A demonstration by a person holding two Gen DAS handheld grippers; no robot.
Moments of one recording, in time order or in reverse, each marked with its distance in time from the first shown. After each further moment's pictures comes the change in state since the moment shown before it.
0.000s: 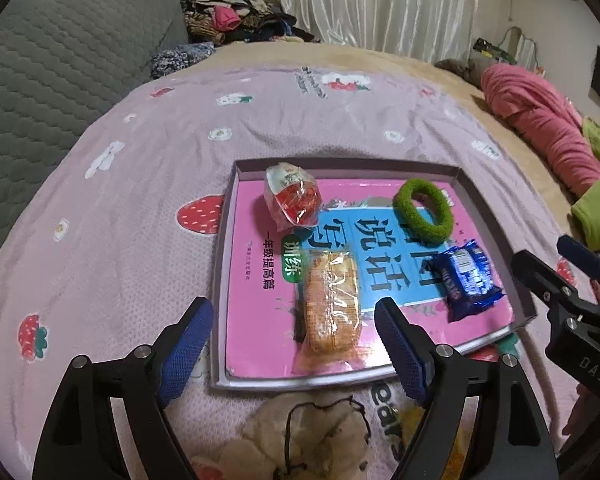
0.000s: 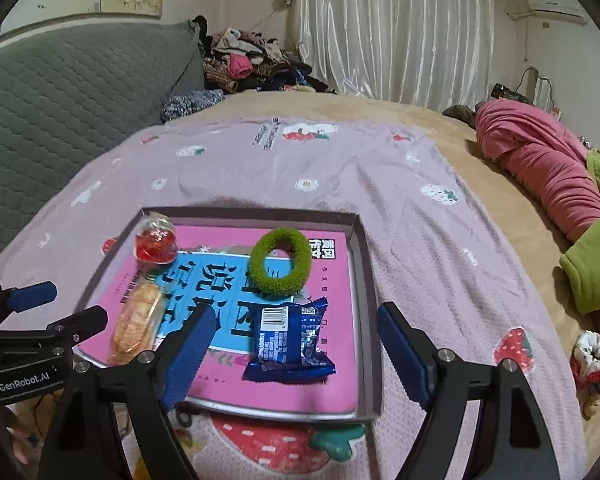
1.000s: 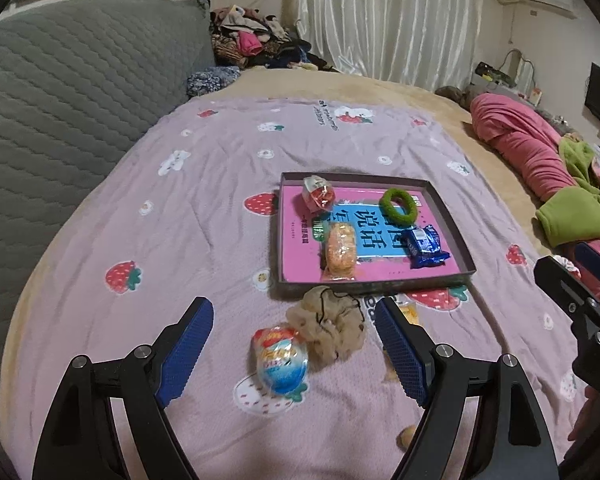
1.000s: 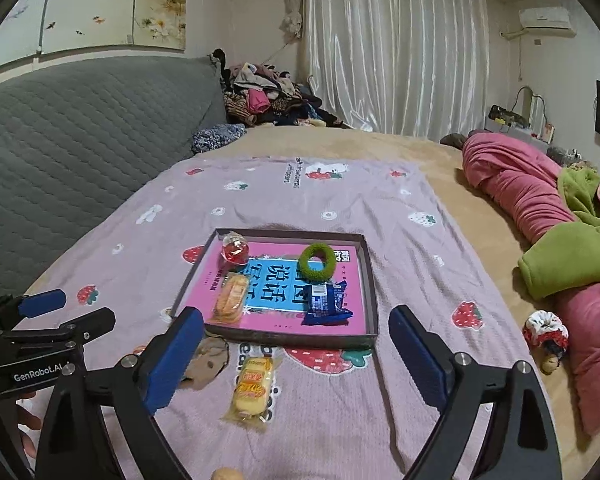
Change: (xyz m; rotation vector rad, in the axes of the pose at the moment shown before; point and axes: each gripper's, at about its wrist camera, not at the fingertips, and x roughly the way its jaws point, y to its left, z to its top) left arm -0.181 0.034 -0.065 -0.040 -0.072 0.027; right arm -0.184 0.039 -0.023 -0.007 -0.096 0.037
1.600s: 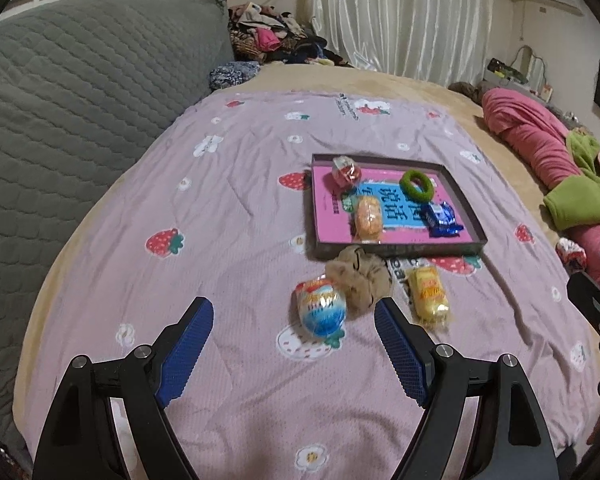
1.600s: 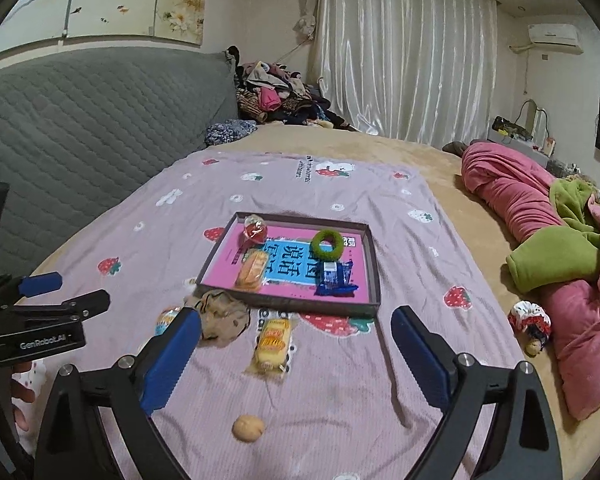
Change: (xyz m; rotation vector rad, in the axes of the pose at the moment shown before) left arm -0.040 0.028 -0.043 -0.003 0.020 0.055; right arm -0.057 0.030 -0.033 -0.058 0.007 -0.004
